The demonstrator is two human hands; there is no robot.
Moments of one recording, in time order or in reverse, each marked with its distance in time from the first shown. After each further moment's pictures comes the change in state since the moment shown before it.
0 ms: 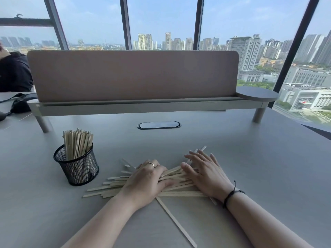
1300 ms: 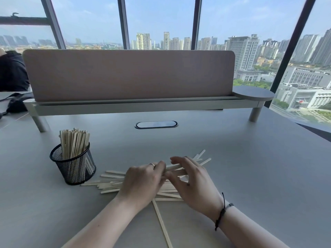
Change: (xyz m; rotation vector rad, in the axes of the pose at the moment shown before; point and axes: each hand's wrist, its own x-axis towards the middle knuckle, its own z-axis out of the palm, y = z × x) left_hand -0.008 0.026 -0.016 0.345 0.311 0.168; right_hand -0.037 -0.049 -0.002 0.382 0.268 -0.211
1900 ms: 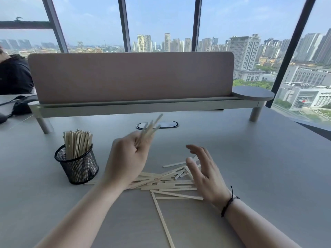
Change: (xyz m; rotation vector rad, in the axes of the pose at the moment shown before) left_hand 0.029 -0.018 -0.063 -0.503 0.302 -0.340; right_hand 0.002 0.019 -0.022 0.119 0.046 0.126
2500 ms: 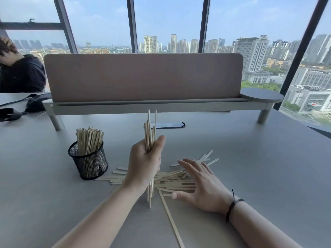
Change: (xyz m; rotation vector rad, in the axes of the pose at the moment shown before) left_hand -0.020 0.003 0.026 -0.762 -0.038 -0.437; right_hand -0.006 -0.004 0.011 -0.437 -0.461 -0.046
